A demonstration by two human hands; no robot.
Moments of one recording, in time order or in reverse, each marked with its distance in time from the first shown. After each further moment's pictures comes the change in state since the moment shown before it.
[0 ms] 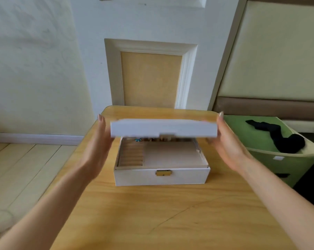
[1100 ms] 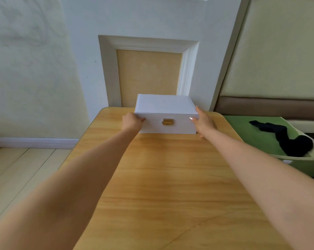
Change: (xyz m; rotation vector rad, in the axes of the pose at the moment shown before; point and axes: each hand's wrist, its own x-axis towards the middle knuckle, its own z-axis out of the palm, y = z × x) left_hand 0.177 -0.037 0.041 0.729 0.367 -0.129; right_hand 0.167 0.044 -0.005 -0.826 0.335 0.102
